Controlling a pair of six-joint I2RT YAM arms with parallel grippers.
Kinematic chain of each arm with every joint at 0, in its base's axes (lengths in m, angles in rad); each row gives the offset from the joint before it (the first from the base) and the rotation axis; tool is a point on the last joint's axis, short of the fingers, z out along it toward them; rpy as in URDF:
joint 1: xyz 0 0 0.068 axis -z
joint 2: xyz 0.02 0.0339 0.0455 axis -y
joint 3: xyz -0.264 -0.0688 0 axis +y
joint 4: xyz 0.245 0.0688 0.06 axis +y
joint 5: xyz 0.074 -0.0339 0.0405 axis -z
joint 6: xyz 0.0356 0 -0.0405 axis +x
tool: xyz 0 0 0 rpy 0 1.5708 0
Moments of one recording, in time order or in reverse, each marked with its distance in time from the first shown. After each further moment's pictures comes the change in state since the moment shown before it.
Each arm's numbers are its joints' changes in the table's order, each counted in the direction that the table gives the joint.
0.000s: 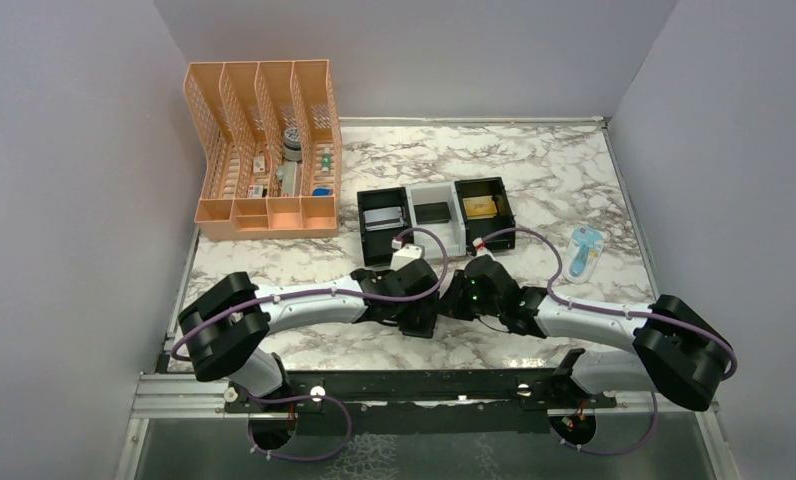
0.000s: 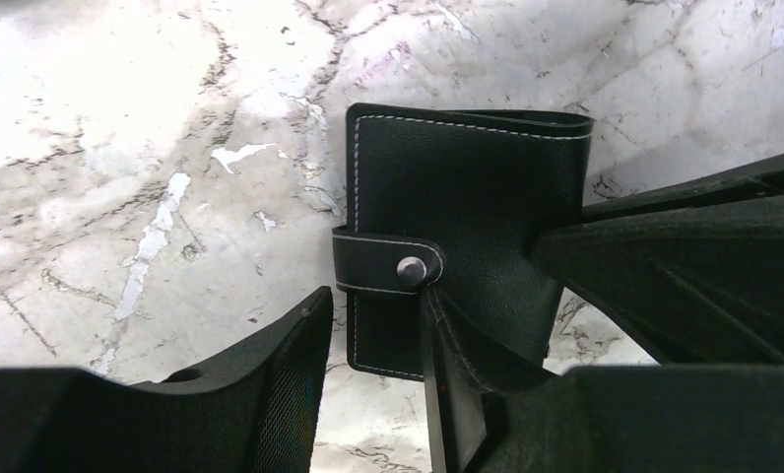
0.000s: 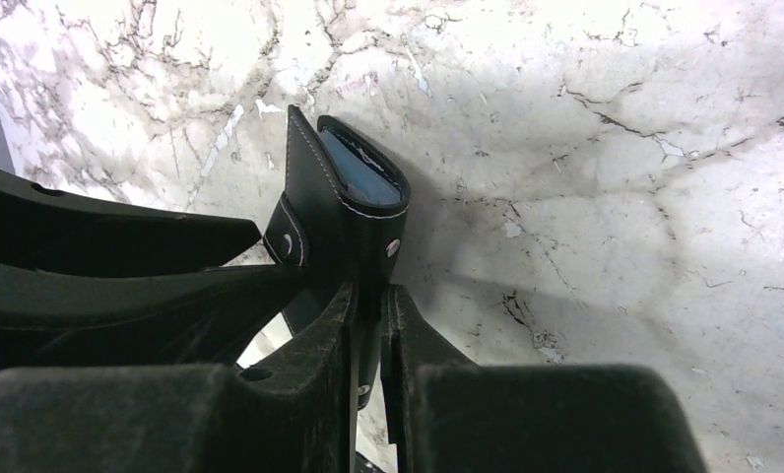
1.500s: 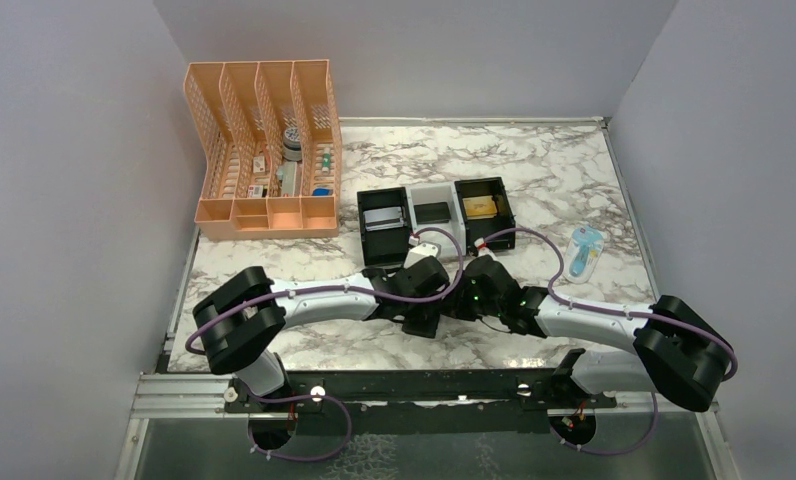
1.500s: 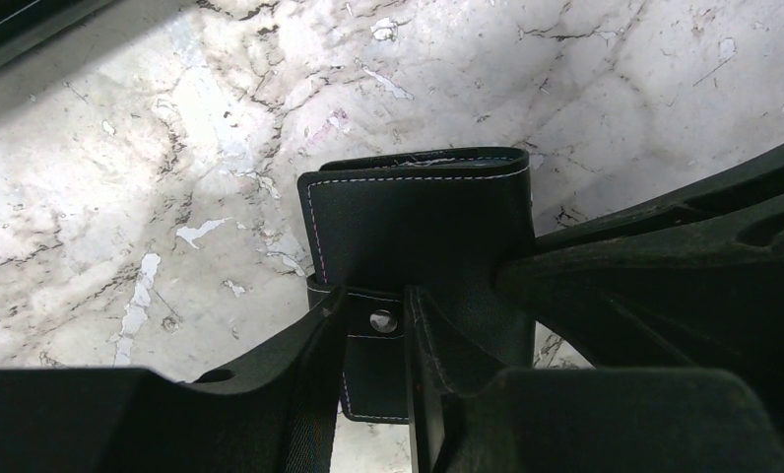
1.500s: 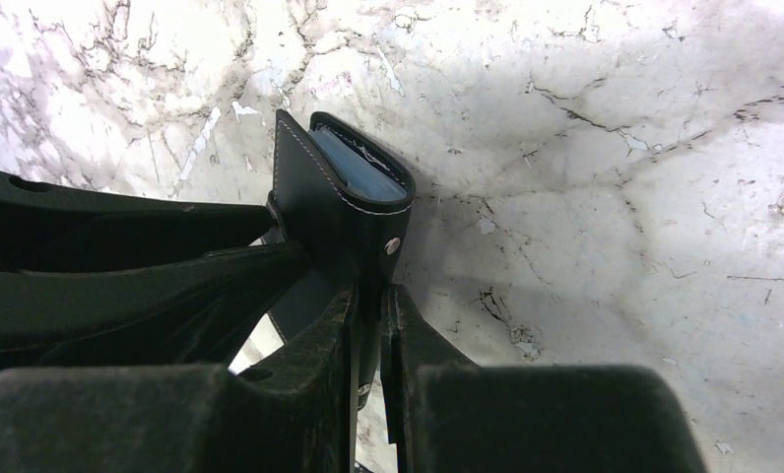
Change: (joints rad) left arm 0.010 -0.071 -0.051 -0.052 -0.025 0.127; right arm 0.008 0.005 0.000 0.026 0.013 -0.006
